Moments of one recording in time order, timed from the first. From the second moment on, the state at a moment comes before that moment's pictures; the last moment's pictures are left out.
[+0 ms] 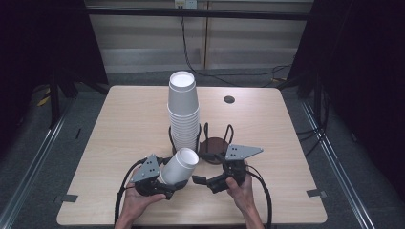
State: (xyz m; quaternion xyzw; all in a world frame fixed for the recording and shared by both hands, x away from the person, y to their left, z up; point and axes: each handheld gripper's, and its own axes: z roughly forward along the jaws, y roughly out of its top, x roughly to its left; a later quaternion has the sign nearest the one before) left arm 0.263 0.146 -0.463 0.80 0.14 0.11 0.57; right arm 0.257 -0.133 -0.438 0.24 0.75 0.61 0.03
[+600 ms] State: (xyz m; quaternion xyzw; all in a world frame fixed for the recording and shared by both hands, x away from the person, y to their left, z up) left arm 0.265 0.135 -0.455 0.86 0.11 0.12 0.48; right arm 0.258 -0.133 -0.435 0.20 0.83 0.52 0.03
